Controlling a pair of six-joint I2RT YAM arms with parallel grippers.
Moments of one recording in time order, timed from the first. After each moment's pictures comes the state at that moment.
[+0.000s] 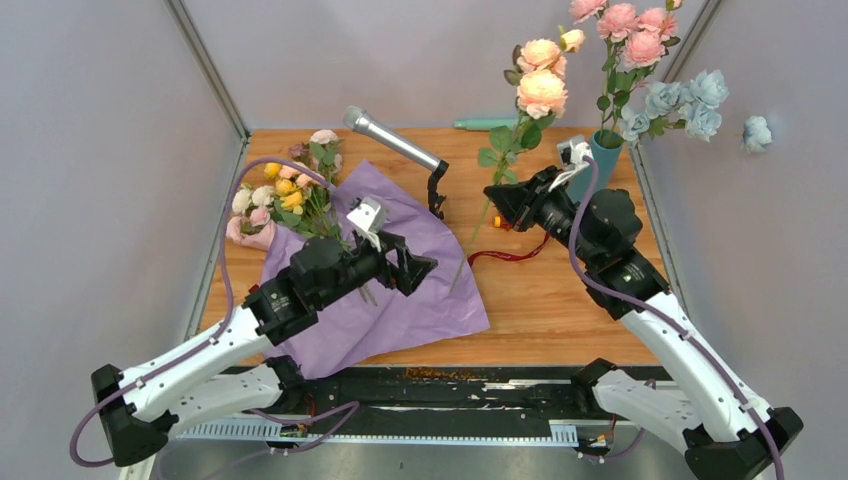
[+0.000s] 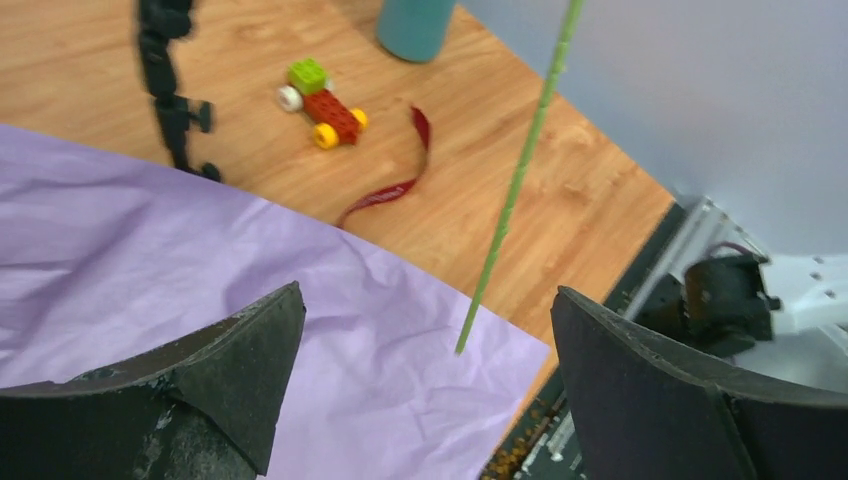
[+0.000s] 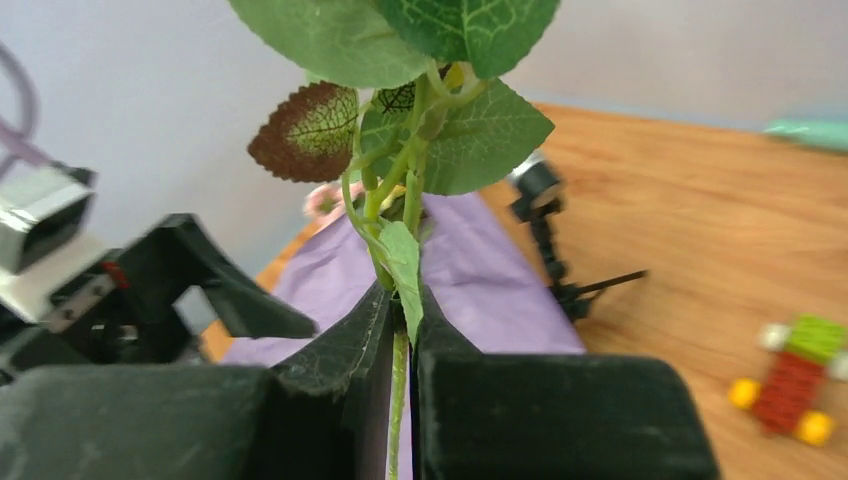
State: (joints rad) left arm -0.96 0.84 0.74 -0.02 -0.06 -0.35; right arm 0.54 0.92 0.98 0.01 -0.28 0.46
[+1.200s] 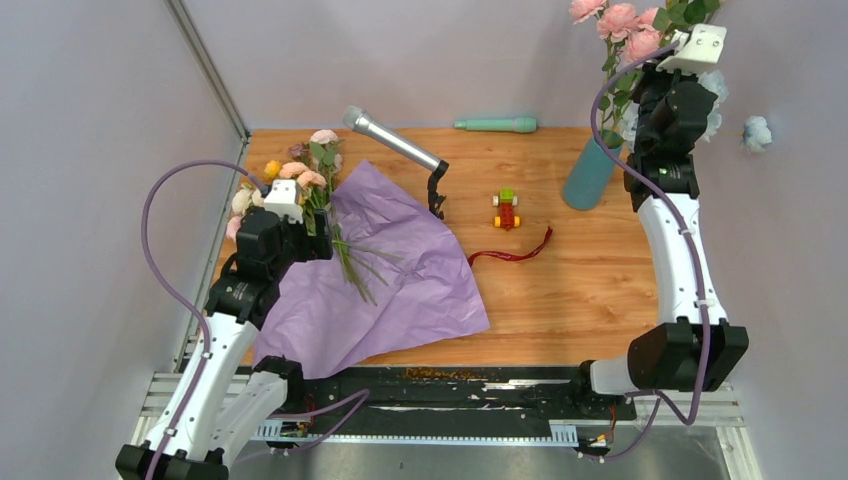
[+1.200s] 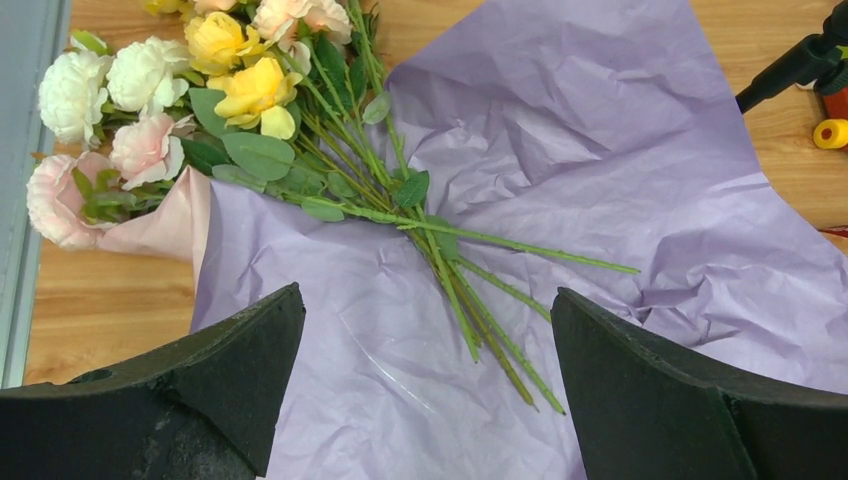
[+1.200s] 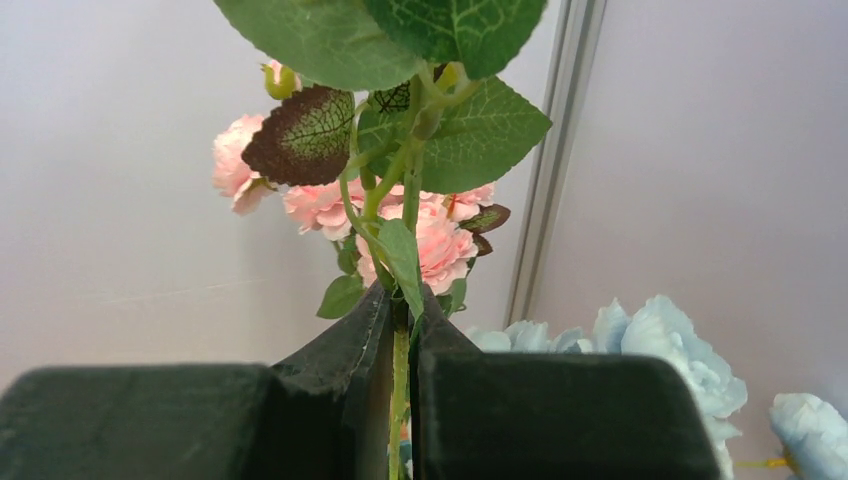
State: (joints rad) left arm -0.21 0.77 0.79 -0.45 -0.08 -0.12; right arm -0.05 1.38 1.50 0.18 0.21 -0.05
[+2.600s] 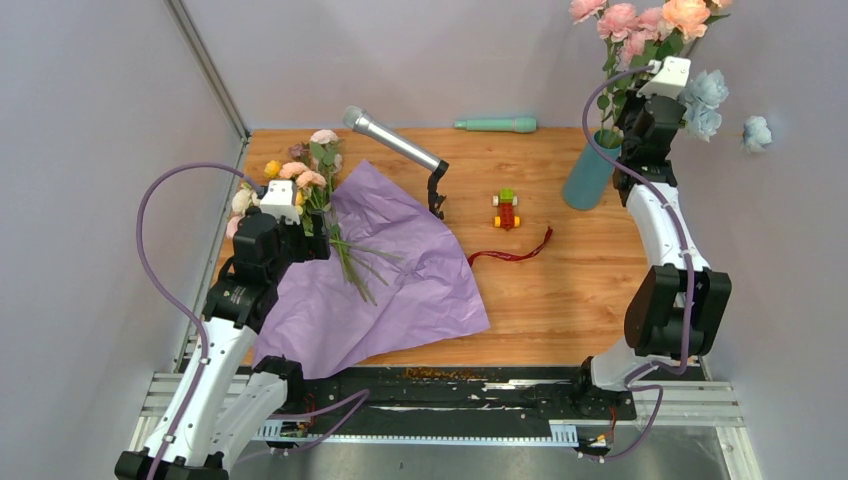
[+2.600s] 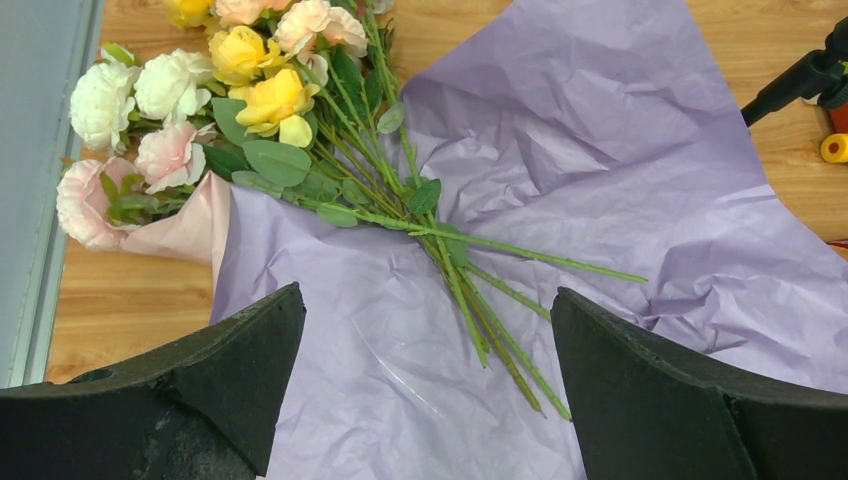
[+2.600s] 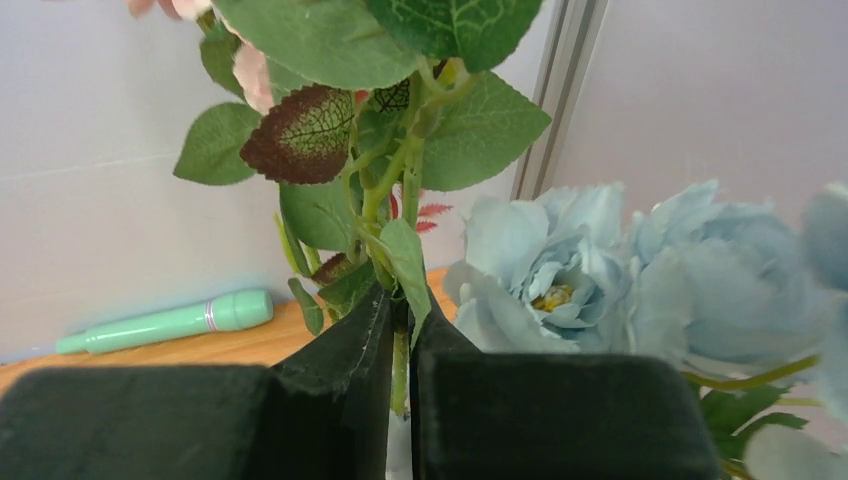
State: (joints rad) left arm -0.21 0.74 0.79 -0.45 -0.11 -0.12; right arm -0.13 1.58 1.39 0.27 0.17 -0.02
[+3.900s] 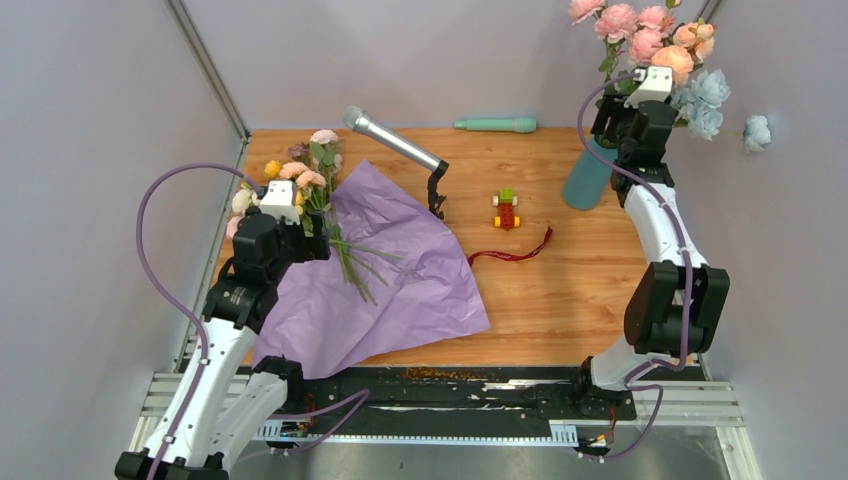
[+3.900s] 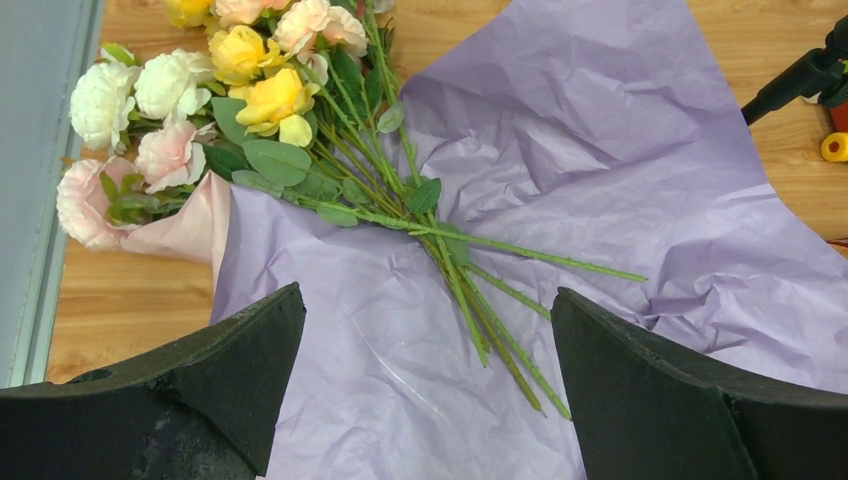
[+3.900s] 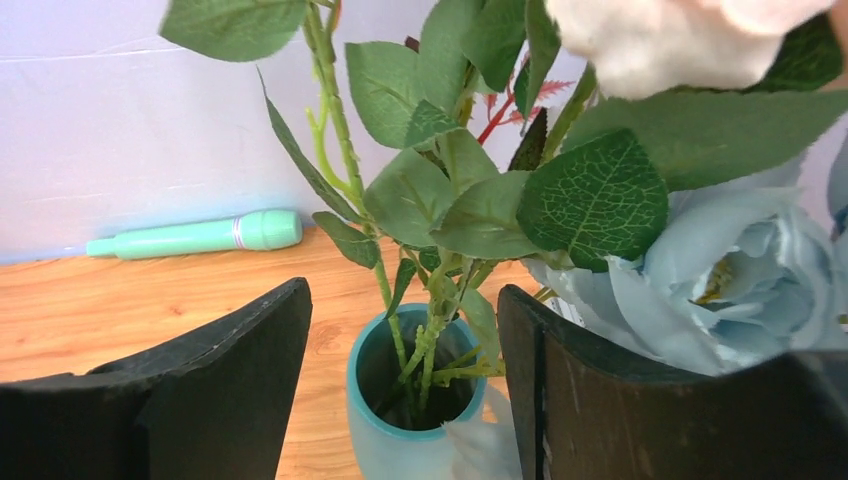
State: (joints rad) left arm -0.21 0.73 0.79 -0.45 -0.11 -0.12; right arm -0.13 1.61 1.36 0.19 0.07 -0.02
